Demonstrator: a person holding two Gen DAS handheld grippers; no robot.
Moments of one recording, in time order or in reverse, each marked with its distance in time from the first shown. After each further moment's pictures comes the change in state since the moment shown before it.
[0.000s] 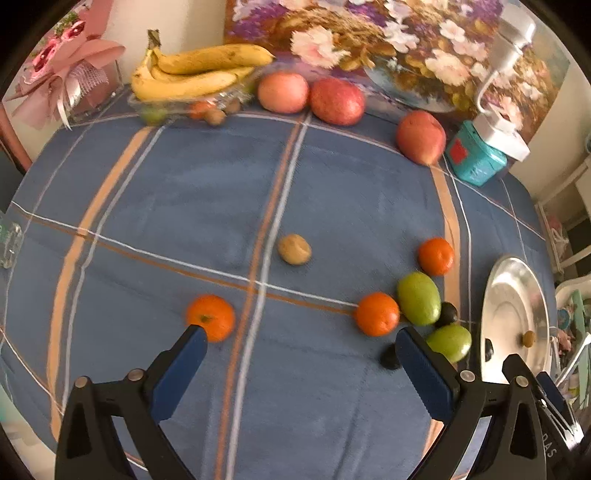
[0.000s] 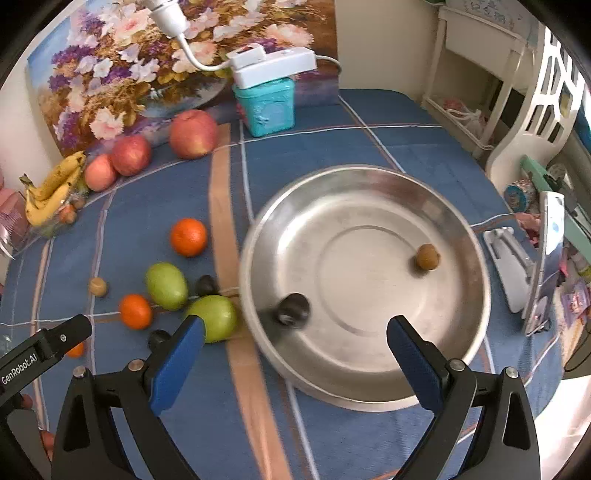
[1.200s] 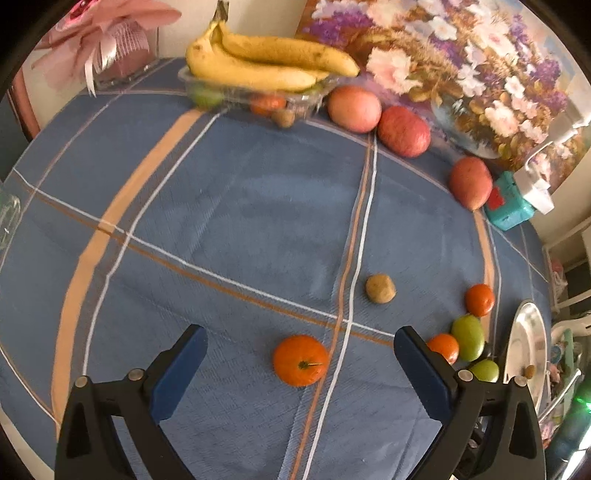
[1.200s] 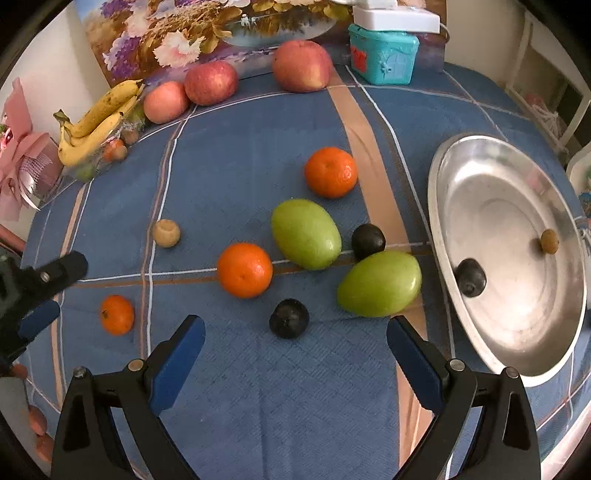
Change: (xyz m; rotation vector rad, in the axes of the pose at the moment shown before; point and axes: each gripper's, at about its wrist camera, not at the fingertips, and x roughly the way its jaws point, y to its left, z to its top) left arm 0.020 0.077 0.016 -0.130 -0.003 -0.054; right arm 0.042 0.110 -0.023 -0.111 0.128 0.118
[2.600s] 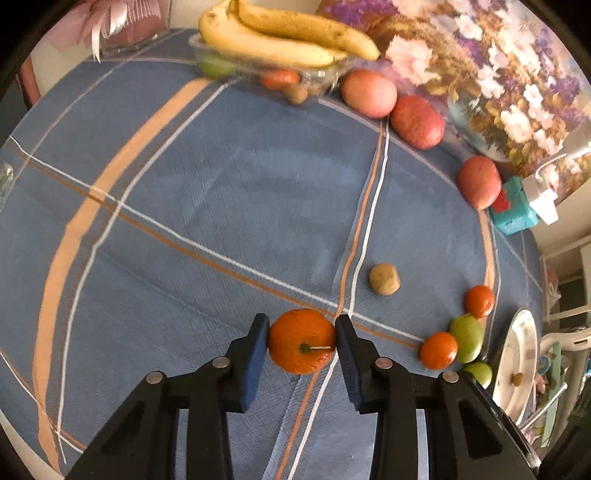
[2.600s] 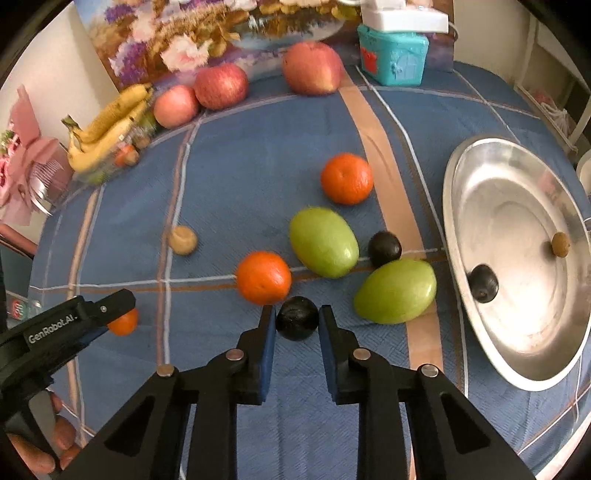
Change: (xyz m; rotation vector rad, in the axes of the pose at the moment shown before) left arm 0.005 0.010 0.001 -0.073 0.056 -0.038; right arm -0.003 -0.002 0.004 0.013 -0.006 0.074
